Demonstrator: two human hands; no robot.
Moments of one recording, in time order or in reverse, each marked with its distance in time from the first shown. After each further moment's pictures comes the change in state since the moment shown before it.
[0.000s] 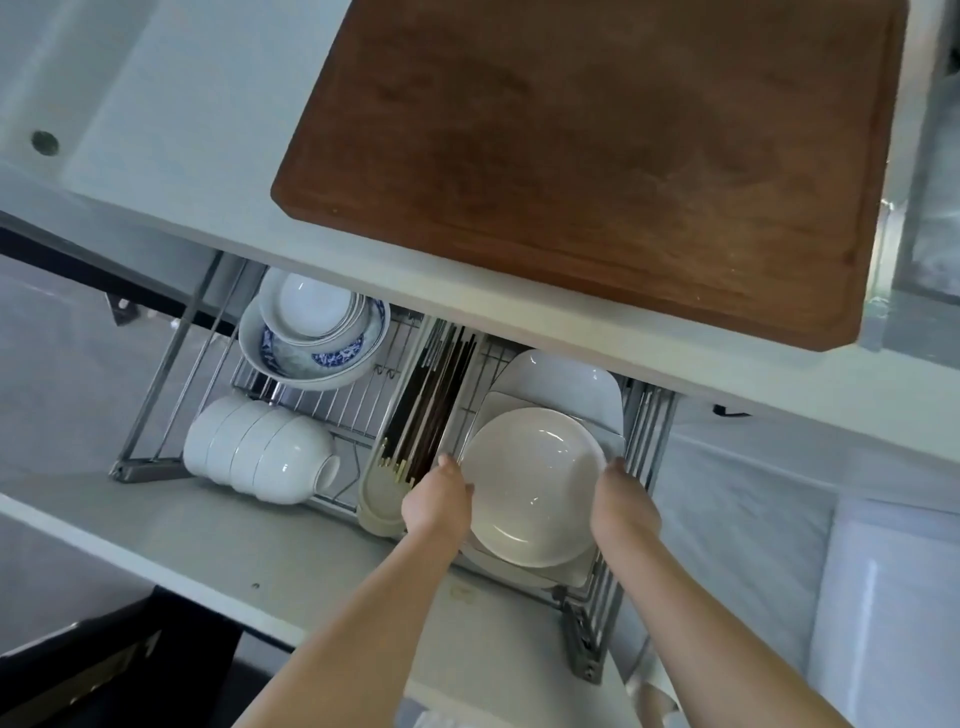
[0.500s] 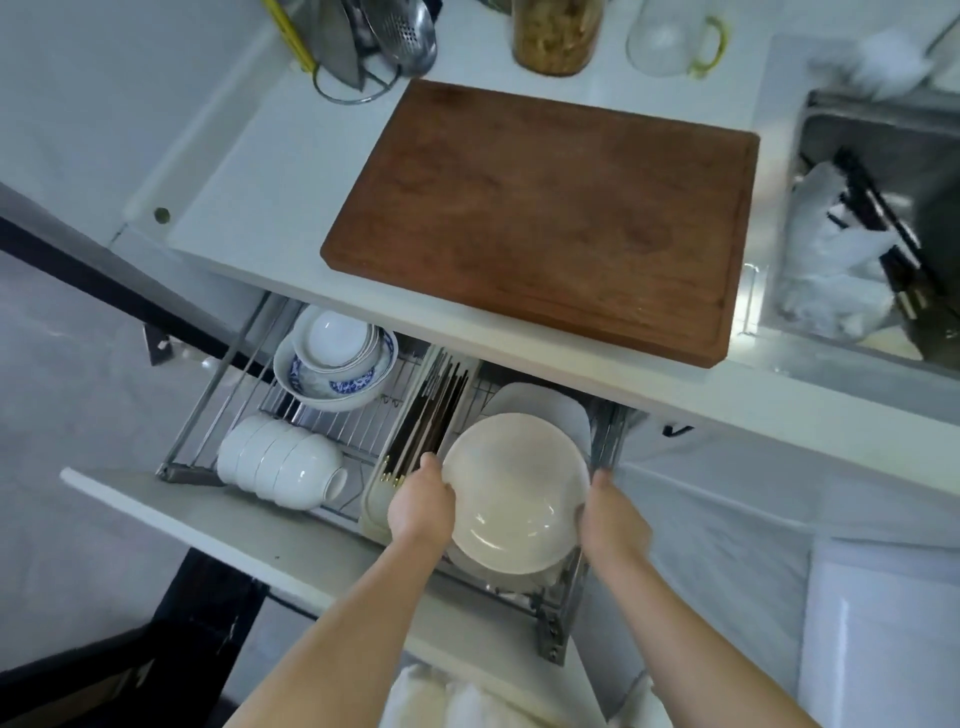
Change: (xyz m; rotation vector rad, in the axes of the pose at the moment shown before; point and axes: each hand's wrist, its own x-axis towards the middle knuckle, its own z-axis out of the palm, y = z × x) left_hand -0.084 0.007 -0.039 -0.213 0.249 0.051; right_hand -0.068 0.042 -0.041 0.157 0.185 -0.219
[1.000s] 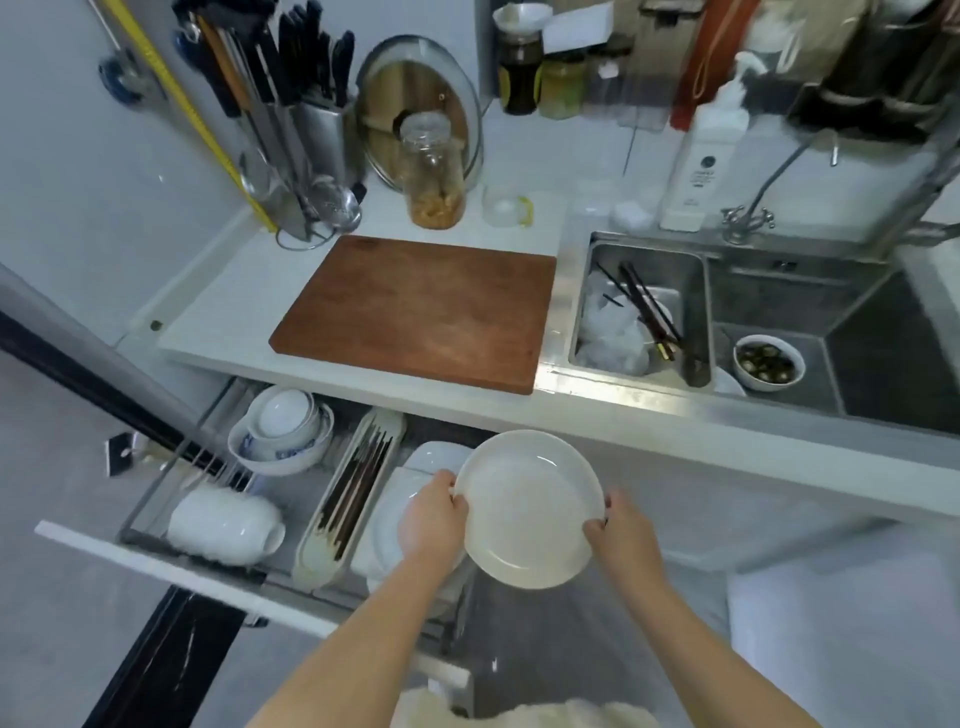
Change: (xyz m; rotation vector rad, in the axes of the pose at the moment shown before) left_hand -0.159 0.127 0.004 -0.235 0.167 0.290; right_hand -0.095 0.162 -0.123 0.482 0.238 -0.083
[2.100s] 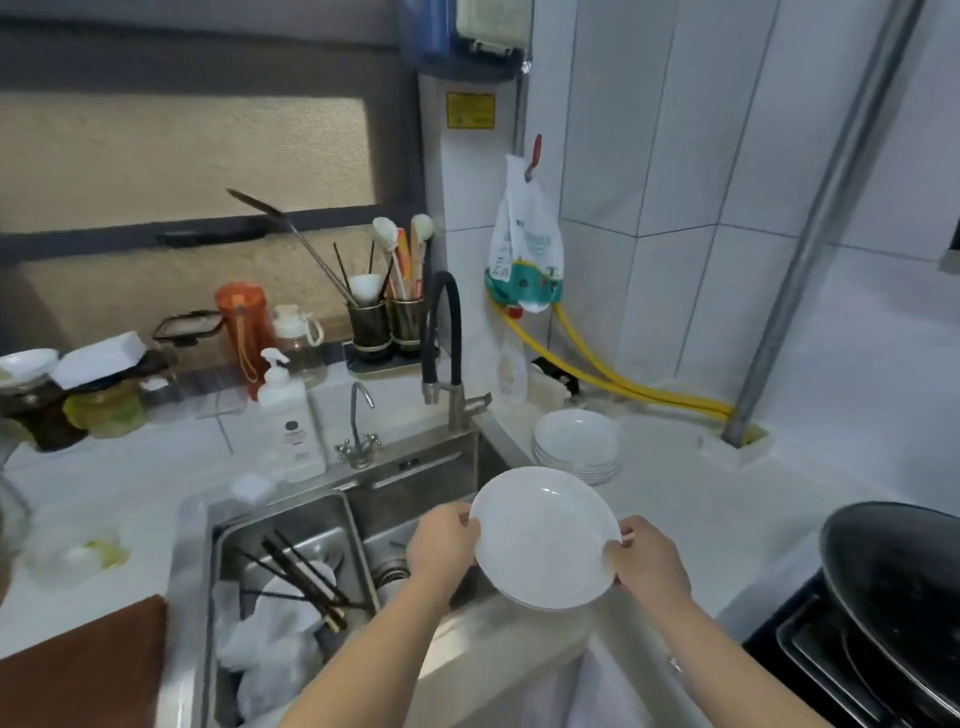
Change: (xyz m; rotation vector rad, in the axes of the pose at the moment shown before) left_hand 0.008 0.458 0.126 0.002 -0.353 0.716; right_hand 0.055 0.147 -0.361 0.313 0.702 0.399
